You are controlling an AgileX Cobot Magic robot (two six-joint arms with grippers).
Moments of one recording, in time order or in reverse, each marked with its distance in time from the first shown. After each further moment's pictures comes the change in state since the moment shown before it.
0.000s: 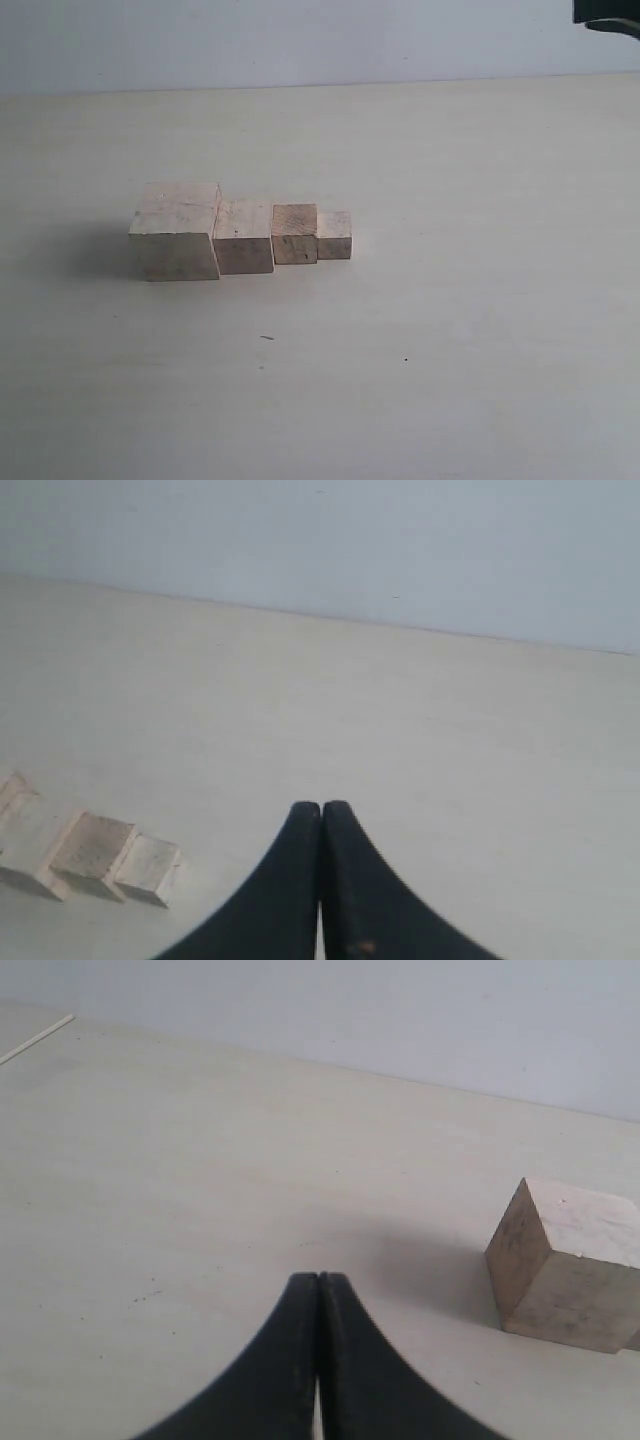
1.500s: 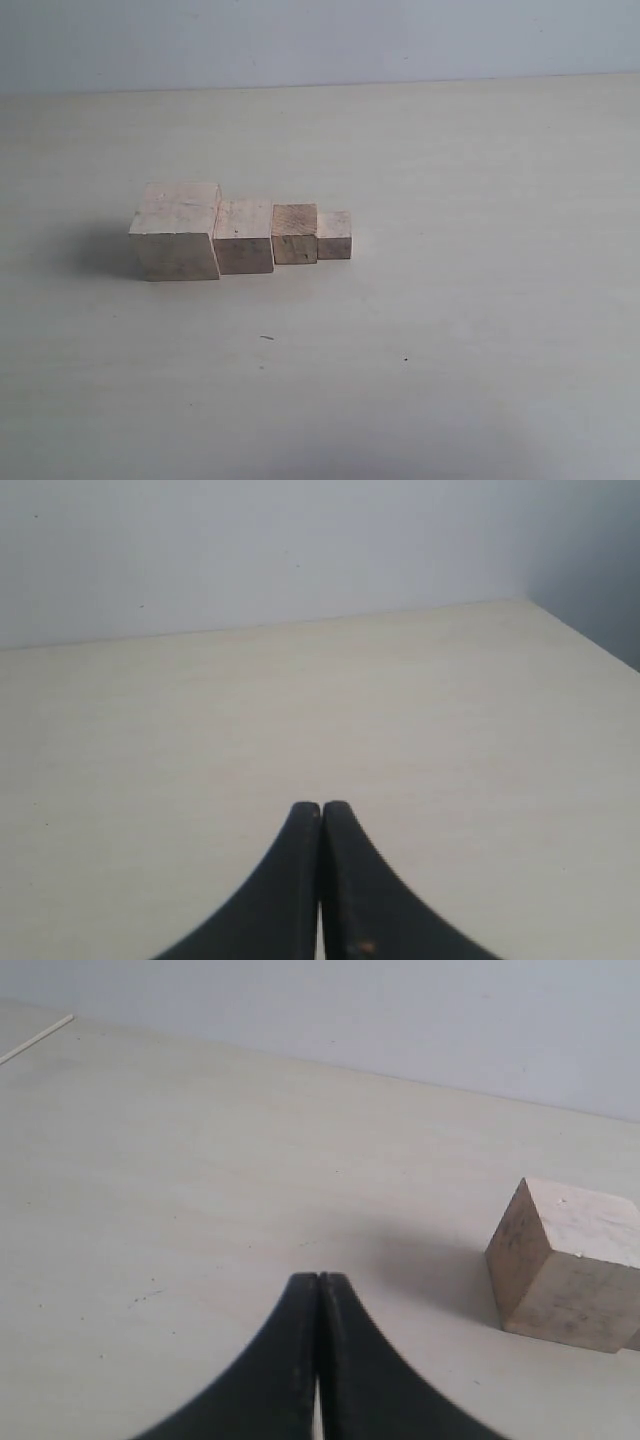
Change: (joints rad) left arm 0.000 0.000 0.000 0.000 0.000 0.000; right arm -0.384 -1.010 0.871 -0.079 -0.150 0.044
